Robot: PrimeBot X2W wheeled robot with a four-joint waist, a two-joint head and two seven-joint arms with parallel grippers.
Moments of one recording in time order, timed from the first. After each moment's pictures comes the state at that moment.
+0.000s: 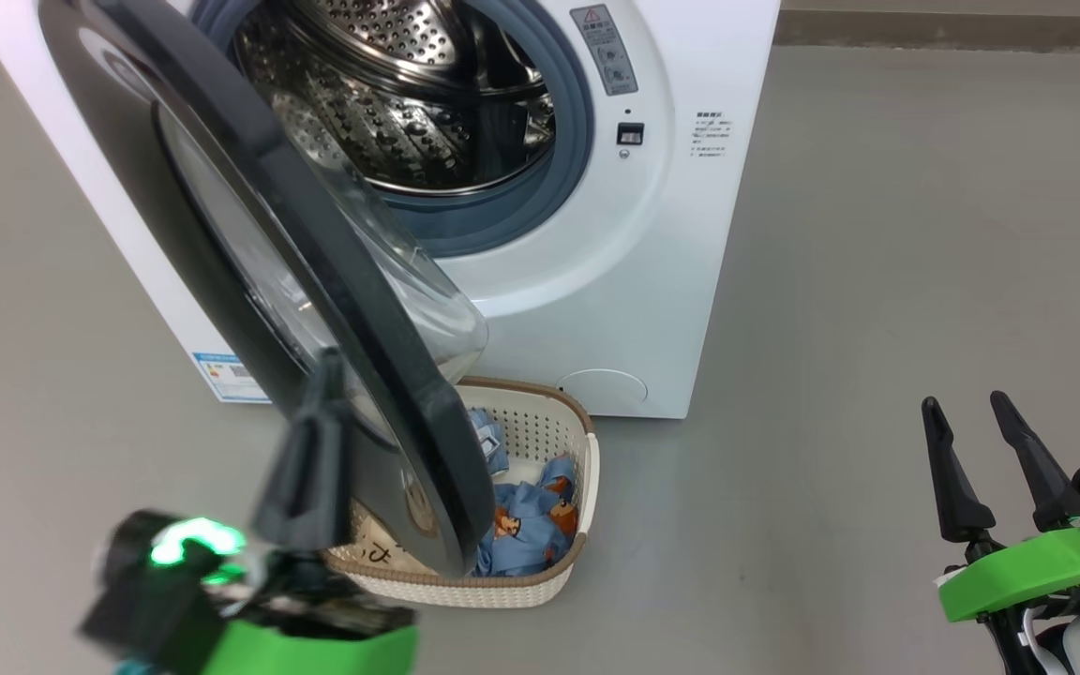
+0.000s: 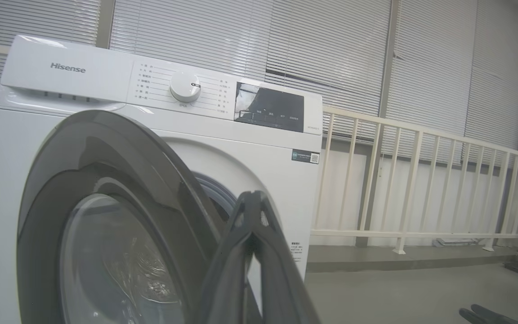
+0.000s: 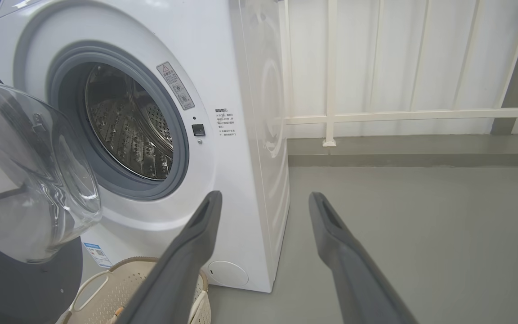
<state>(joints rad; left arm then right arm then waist) -0.10 0.04 -0.23 -0.23 -0.31 -0.08 -0.21 -0.11 -0.25 0.06 0.27 0.41 0.13 -0.25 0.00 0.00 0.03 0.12</state>
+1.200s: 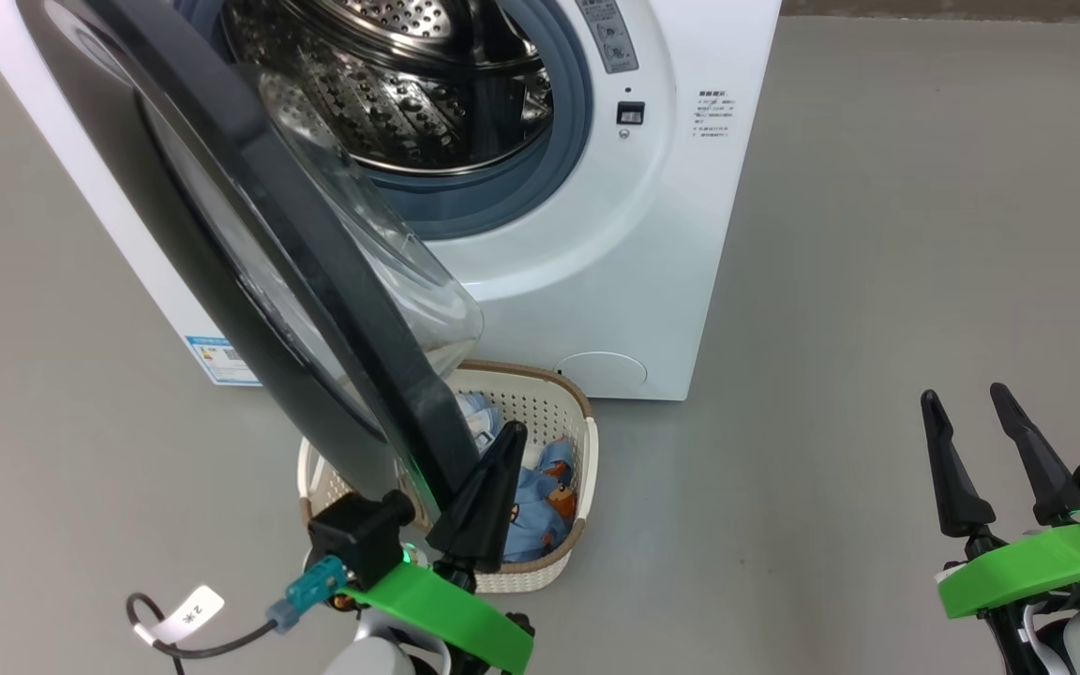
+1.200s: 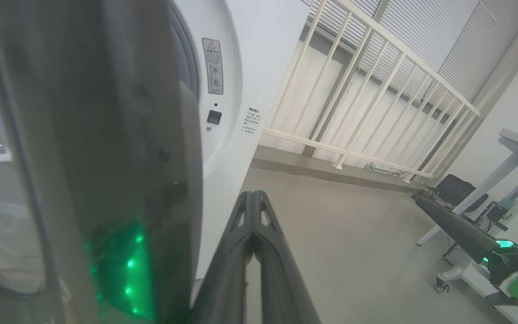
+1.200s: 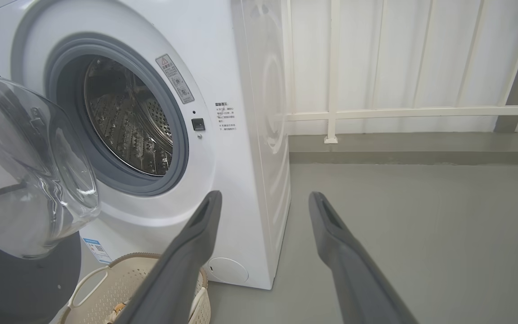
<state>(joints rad) -0.31 0.04 -0.56 0.33 -0.60 0.00 -0.25 -0.11 -0.25 0.05 0.25 0.40 0.13 -0.25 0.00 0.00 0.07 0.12</state>
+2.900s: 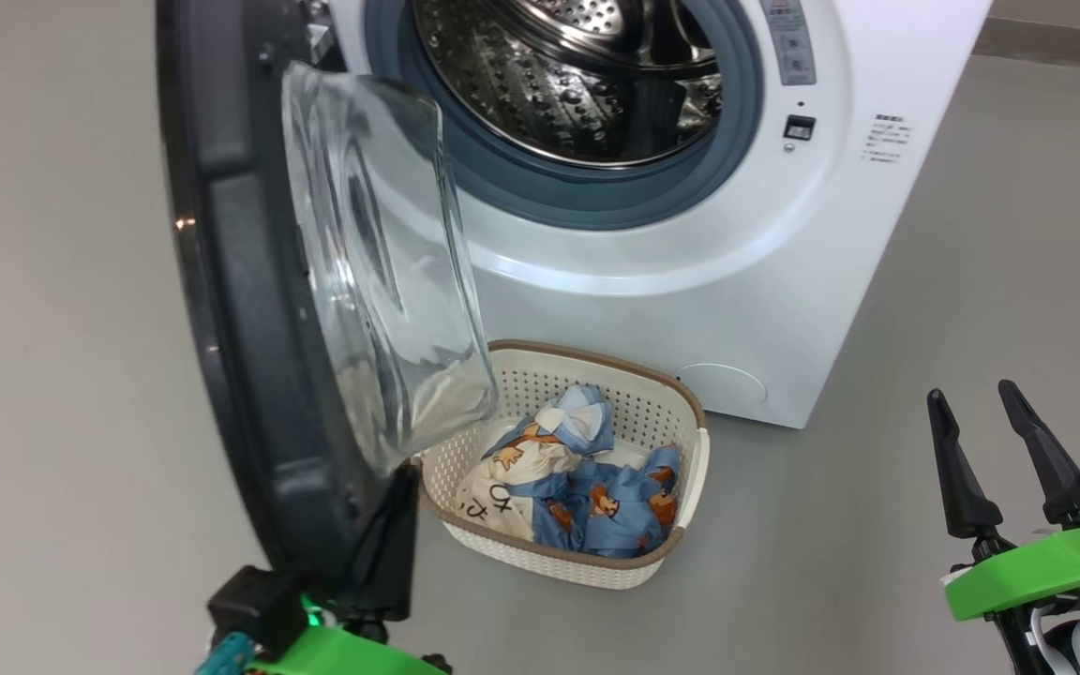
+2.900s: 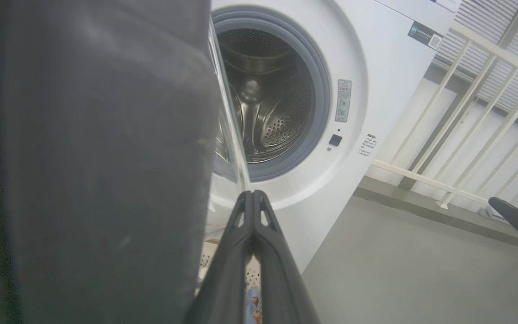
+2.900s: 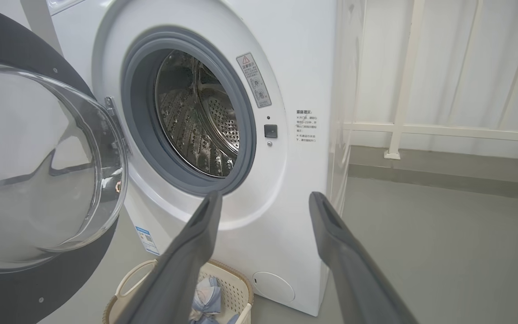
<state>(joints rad) -0.13 0.05 -0.36 0.23 -0.51 0.04 -0.25 -0.09 -0.26 0.04 0.22 0.36 0.13 -0.25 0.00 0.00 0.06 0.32</state>
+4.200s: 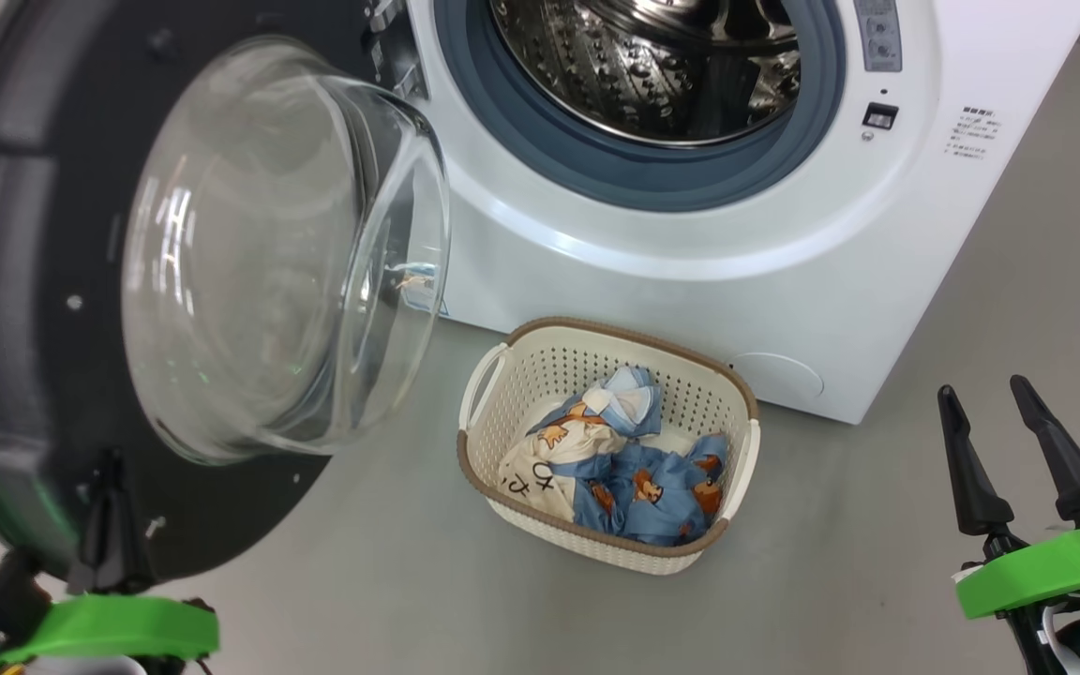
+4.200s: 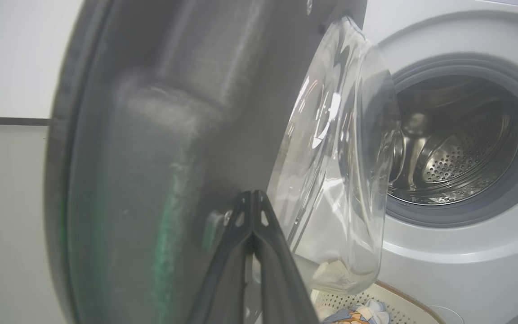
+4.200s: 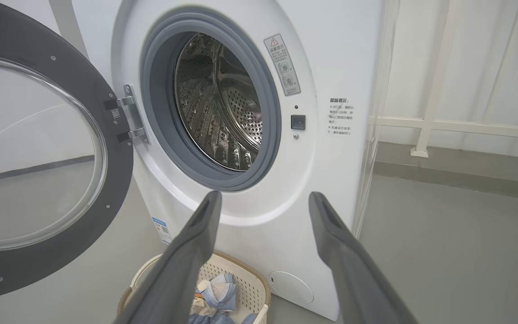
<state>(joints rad) -0.15 0.18 -0.03 0.28 -0.51 0.12 -0.25 -0.09 -0.26 0.03 0.20 0.35 0.13 -0.25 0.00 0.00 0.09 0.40</state>
